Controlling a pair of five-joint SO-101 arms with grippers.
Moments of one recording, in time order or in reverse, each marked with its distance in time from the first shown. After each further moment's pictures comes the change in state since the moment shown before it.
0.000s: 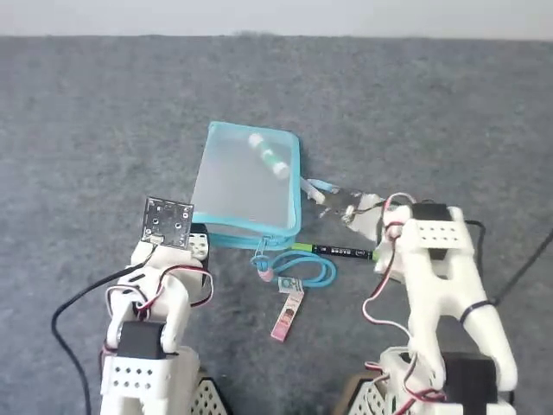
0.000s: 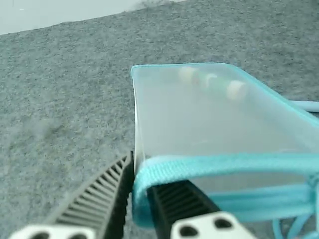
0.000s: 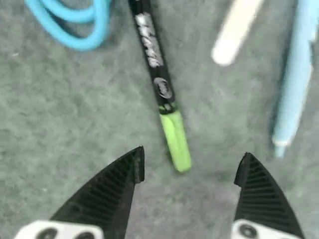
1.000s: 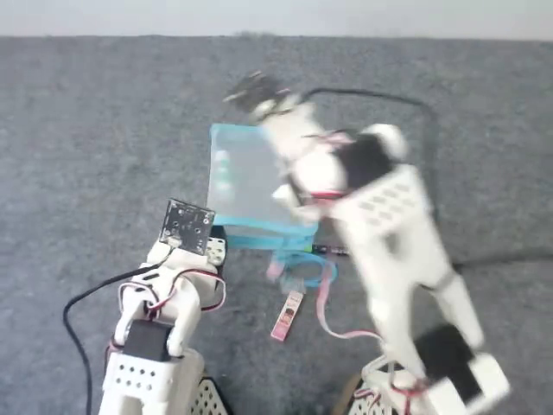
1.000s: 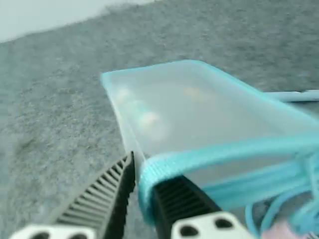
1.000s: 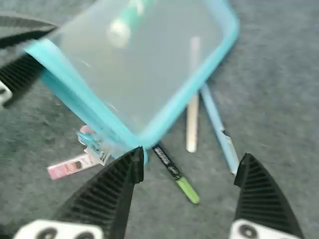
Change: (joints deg) left arm 5.4 0.0 0.0 0.0 0.0; right arm -25.7 5.8 -64.0 40.1 -47.6
